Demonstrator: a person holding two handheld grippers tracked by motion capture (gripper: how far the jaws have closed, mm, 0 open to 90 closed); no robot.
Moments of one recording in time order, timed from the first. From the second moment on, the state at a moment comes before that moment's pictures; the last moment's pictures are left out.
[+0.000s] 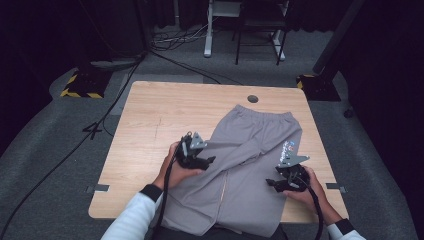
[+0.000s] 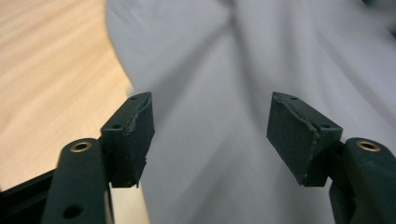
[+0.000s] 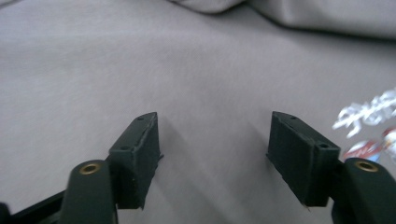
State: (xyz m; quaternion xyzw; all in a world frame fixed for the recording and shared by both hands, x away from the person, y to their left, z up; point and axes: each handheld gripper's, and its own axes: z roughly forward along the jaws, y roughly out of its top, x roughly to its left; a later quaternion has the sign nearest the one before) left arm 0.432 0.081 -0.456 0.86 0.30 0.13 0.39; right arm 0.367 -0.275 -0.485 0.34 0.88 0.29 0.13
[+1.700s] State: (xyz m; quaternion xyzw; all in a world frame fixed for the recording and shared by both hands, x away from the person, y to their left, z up) left arm 0.459 0.158 -0.464 0.80 0.43 0.20 0.37; right arm 0.364 -0.297 -0.474 0.33 0.89 0.29 0.13
